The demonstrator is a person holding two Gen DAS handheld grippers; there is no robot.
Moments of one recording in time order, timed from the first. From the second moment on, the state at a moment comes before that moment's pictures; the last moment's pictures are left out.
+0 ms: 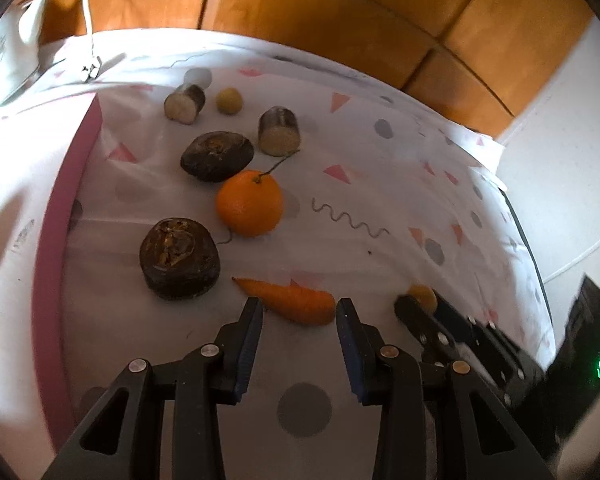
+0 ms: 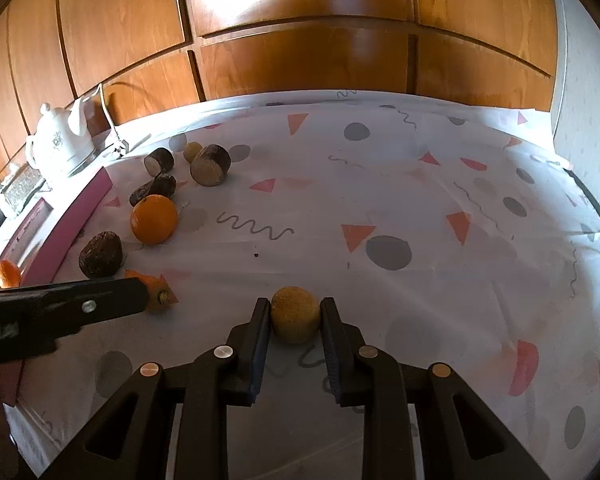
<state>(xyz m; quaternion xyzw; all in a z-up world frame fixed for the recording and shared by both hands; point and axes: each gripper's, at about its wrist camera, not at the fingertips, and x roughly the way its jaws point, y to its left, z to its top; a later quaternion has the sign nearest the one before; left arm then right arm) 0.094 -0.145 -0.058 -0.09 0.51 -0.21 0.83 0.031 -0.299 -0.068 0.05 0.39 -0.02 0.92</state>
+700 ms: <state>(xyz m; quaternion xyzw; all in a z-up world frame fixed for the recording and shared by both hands) 0.089 -0.148 -0.059 -0.07 0.52 -0.22 0.83 0.030 -0.307 -0.070 0.08 0.38 -0.01 0.92</state>
